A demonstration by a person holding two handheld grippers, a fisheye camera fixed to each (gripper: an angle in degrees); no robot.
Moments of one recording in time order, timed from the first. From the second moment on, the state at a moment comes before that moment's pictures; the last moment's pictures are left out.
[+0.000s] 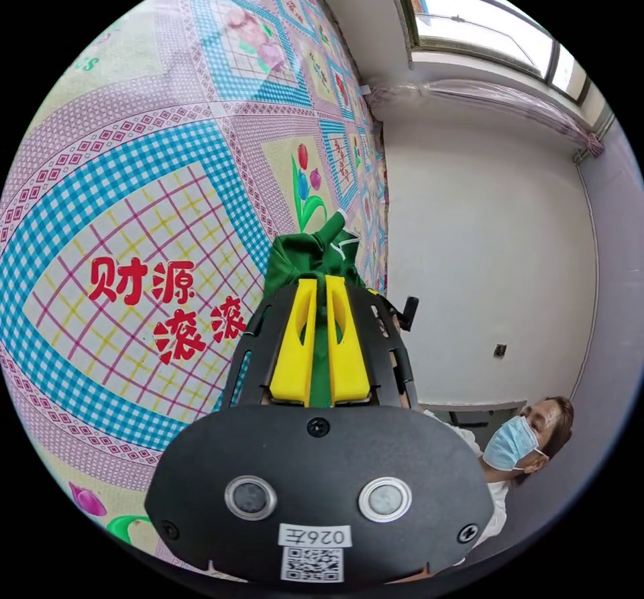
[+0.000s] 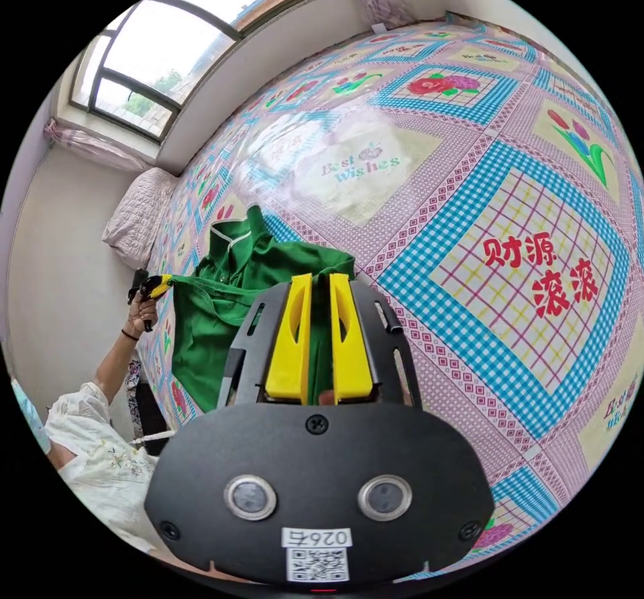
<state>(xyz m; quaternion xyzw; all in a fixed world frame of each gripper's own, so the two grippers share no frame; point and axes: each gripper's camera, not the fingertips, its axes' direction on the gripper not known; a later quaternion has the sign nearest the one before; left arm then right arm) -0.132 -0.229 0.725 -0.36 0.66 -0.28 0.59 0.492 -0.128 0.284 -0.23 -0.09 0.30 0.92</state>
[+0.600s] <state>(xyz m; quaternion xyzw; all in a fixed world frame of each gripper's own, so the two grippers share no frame) -0.149 -0.306 0.761 -0.35 0.65 -0.14 0.66 0.468 -0.149 0.291 -0.25 -0.18 0.16 0.94</state>
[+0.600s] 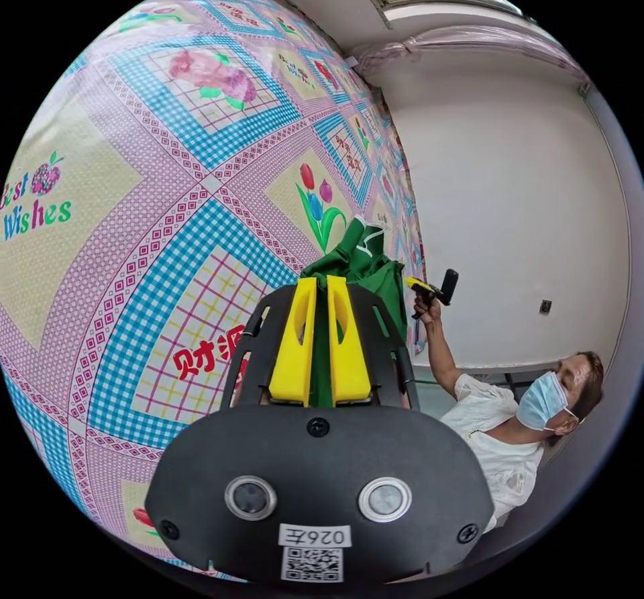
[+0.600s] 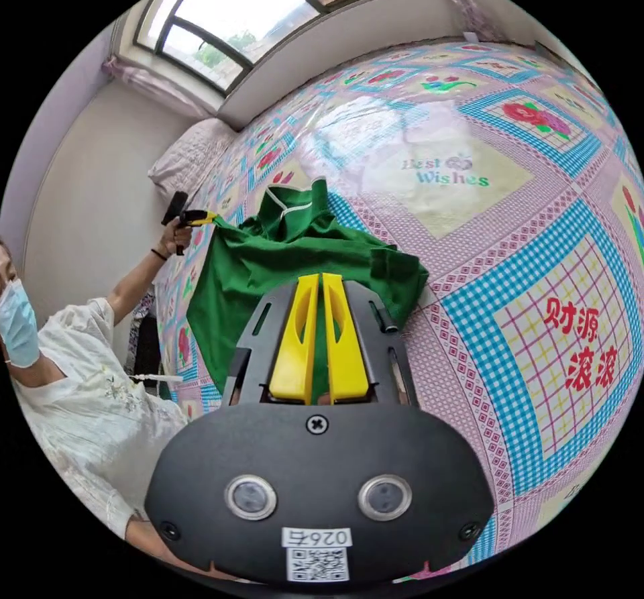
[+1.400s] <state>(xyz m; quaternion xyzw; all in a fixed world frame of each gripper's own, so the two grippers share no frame) -0.078 -0.271 0.688 -0.28 0.81 -0.15 0.50 0.543 -0.089 0.281 -0.12 -0.22 0.34 0.91</state>
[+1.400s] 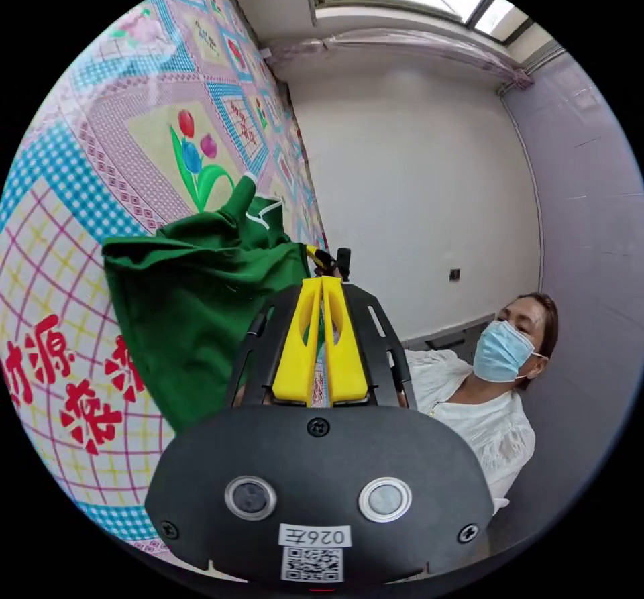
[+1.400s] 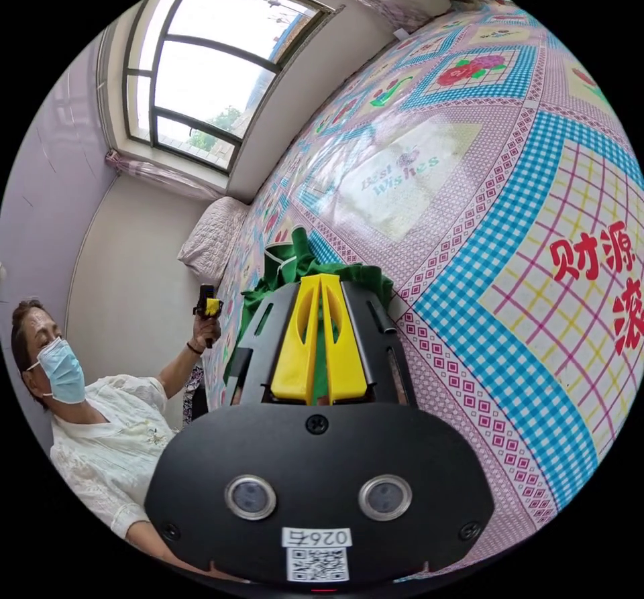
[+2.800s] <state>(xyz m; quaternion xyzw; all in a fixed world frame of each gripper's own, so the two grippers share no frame) -0.168 -0.163 0.330 -0.28 0.32 -0.03 0.91 -0.109 -0.096 0.239 -0.16 -0.03 -0.18 0.97</state>
